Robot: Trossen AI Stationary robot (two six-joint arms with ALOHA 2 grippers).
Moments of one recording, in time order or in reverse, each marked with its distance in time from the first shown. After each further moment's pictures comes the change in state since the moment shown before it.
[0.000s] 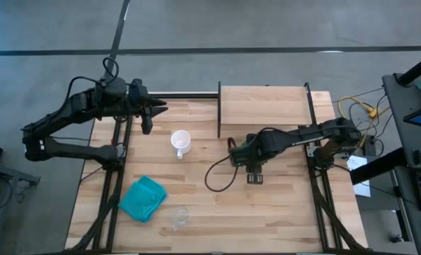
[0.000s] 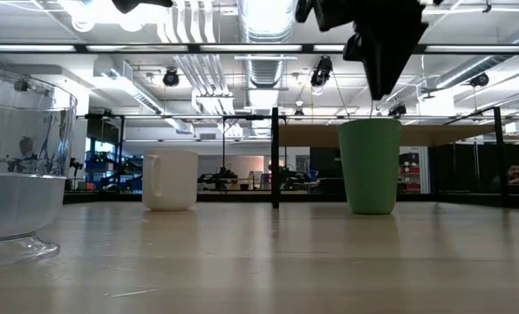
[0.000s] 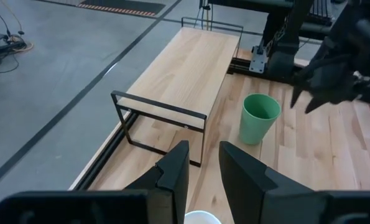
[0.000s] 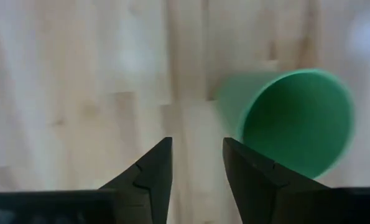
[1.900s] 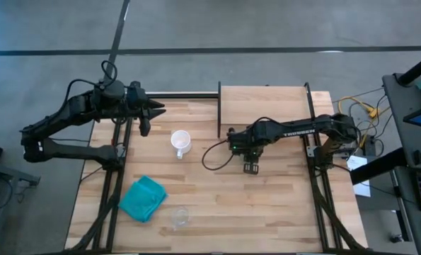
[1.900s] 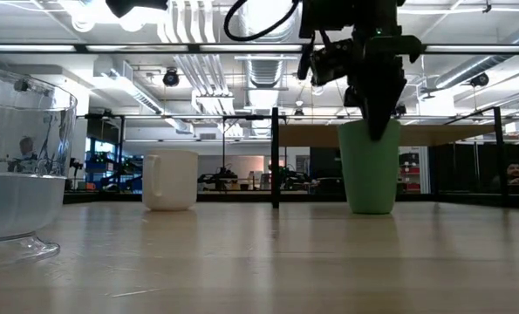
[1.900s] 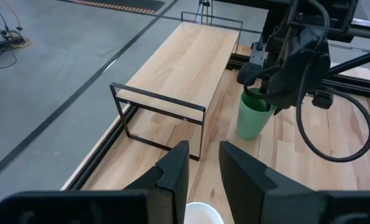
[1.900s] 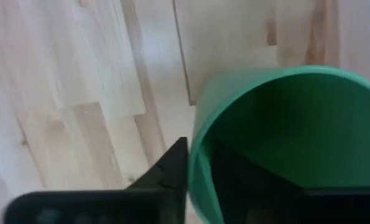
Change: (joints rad) left arm 0.000 -0.037 -0.046 -0.001 0.001 -0.010; right arm -0.183 -0.003 -0.187 0.174 -0.133 -0.062
